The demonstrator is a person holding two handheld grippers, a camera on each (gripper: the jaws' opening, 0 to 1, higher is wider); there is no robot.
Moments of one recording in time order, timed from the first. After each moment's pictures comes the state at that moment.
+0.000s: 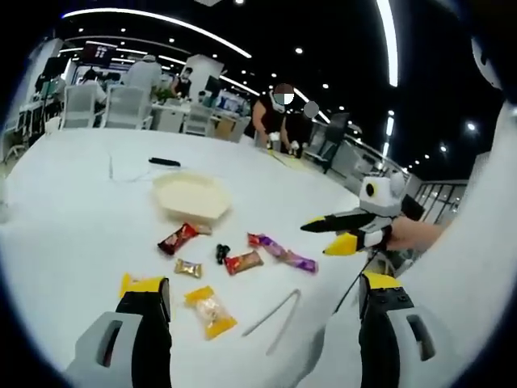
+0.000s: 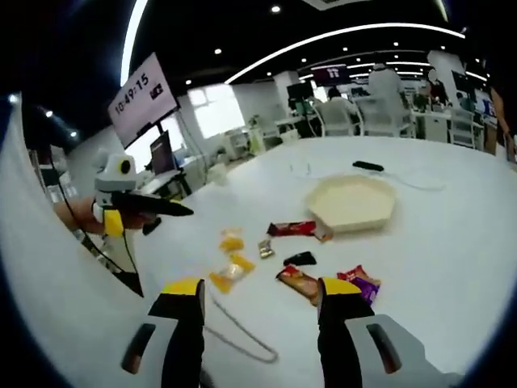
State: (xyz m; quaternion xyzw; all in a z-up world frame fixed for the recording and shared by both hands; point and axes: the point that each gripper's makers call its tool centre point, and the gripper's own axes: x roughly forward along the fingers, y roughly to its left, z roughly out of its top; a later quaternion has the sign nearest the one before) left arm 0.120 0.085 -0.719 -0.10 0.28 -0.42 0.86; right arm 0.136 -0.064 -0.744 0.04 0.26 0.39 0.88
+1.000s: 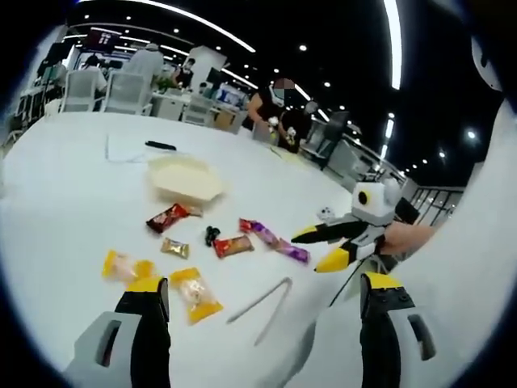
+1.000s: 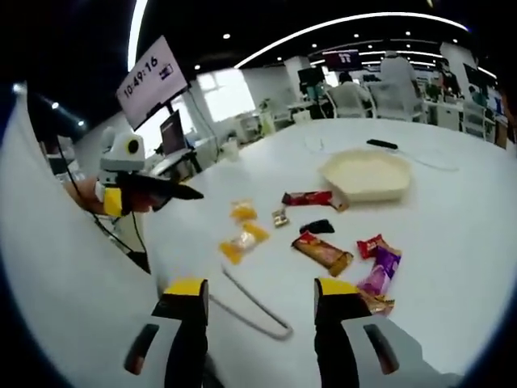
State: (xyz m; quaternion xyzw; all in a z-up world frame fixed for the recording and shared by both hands) left arm 0.100 0.076 -0.742 -0.12 0.30 -0.43 0.84; right arm 0.106 -0.052 -0.785 0.02 0.30 0.43 0.85
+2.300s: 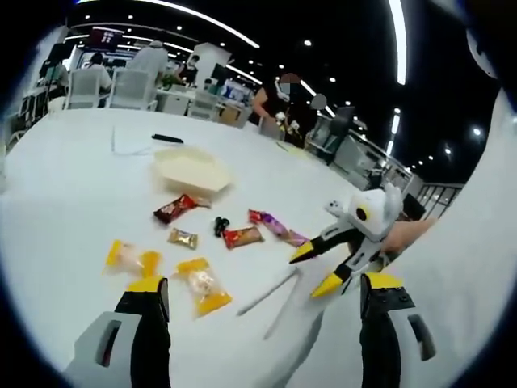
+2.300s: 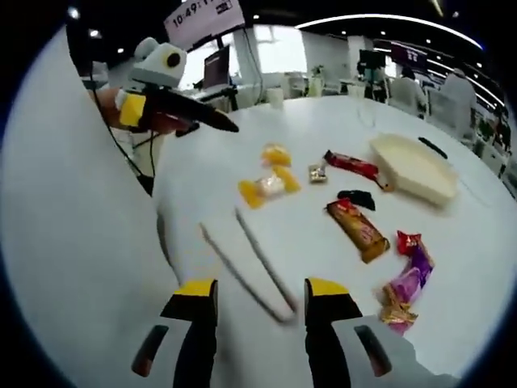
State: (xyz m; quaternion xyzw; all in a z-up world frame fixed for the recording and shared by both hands) left arm 0.101 0.082 -0.758 -0.11 0.31 -0.41 0.85; right arm 0.079 -0.035 -0.843 -0.15 0.33 0.52 0.77
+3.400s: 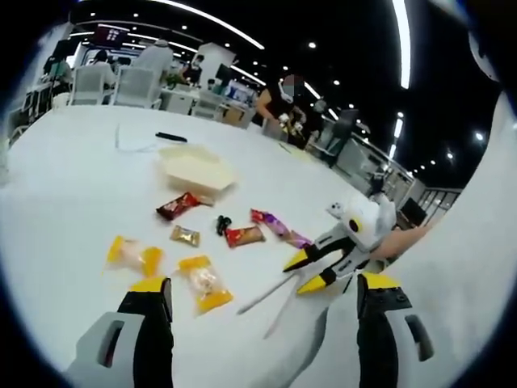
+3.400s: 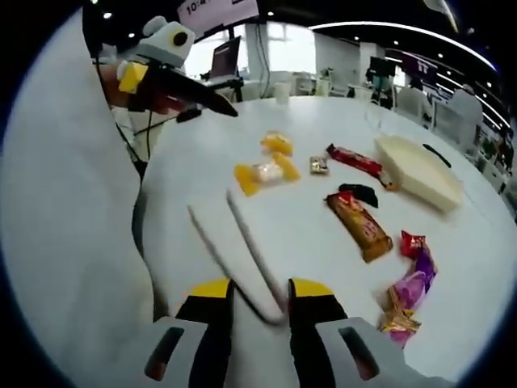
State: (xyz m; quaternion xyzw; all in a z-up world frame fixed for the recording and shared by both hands) left arm 0.100 0.085 -0.760 -0.12 0.32 -0.40 0.85; right arm 0.088 -0.039 -0.862 -0.18 0.31 0.52 0.78
